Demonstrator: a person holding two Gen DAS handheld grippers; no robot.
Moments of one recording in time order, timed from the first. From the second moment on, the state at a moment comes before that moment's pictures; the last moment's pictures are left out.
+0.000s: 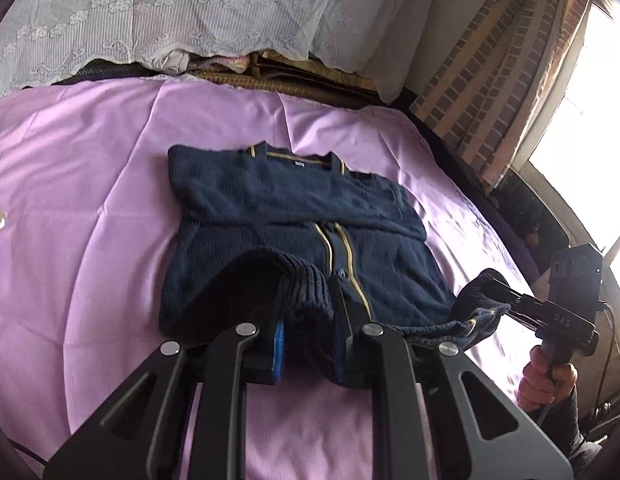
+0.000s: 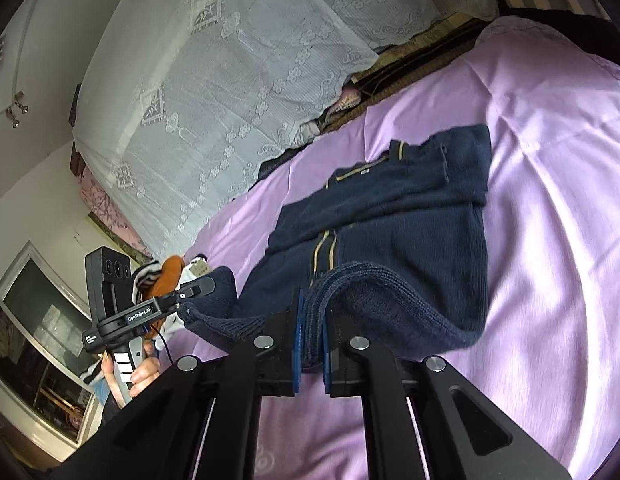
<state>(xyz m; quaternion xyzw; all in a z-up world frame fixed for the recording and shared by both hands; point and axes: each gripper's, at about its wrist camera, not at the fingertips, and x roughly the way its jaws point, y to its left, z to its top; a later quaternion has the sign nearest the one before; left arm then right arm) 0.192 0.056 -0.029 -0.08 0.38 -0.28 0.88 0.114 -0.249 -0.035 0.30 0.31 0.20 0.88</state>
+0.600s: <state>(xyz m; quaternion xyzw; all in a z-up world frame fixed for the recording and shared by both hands) 0.303 0.027 -0.029 -0.08 0.38 -0.23 0.89 0.229 -0.273 -0.046 0.34 0.32 0.16 0.87</state>
